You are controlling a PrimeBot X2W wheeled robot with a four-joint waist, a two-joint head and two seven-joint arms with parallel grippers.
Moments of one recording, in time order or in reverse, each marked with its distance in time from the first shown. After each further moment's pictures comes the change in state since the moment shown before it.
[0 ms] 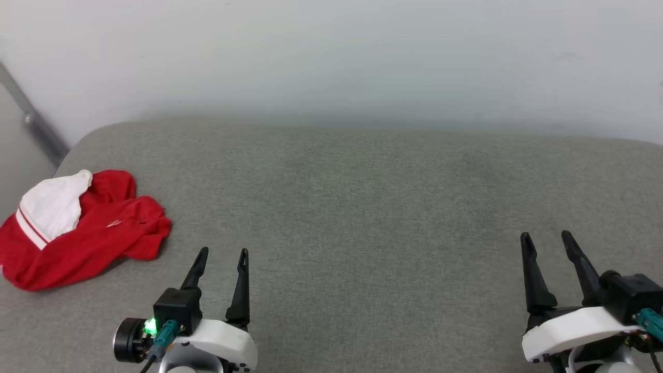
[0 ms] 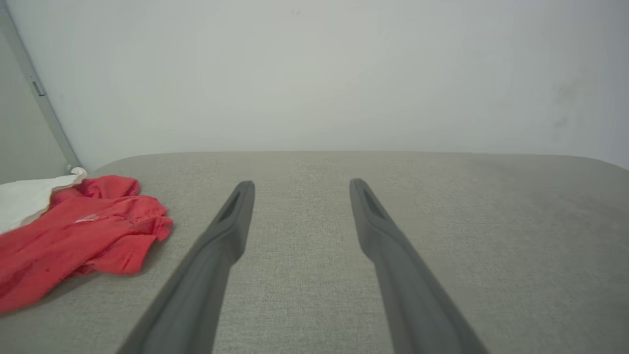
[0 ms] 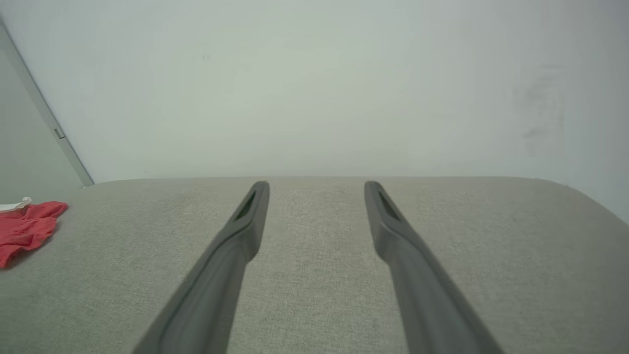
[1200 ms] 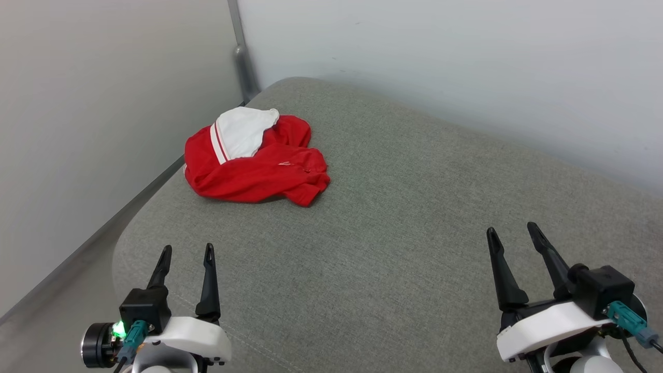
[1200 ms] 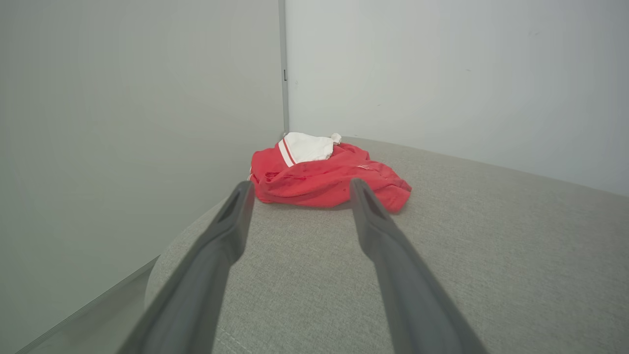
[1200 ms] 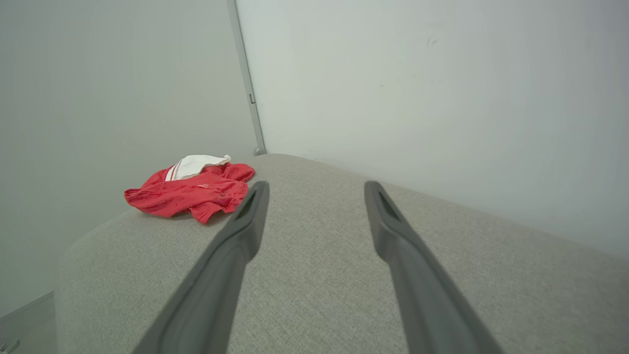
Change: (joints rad) left arm 0.005 0.027 0.072 -0.026 -0.016 0.035 -0.002; right arm -0.012 0.001 0.100 -0.037 -0.007 0.000 0.019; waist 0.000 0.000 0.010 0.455
